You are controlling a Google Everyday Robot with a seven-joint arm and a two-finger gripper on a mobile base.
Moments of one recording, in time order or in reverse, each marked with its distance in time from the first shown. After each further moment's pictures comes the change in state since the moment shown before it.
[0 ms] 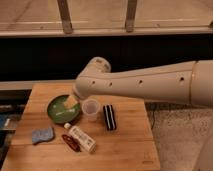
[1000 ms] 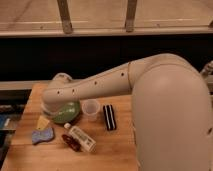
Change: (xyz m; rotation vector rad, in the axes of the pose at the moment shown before) arm -0.024 0.128 0.100 -0.269 0.067 -0.221
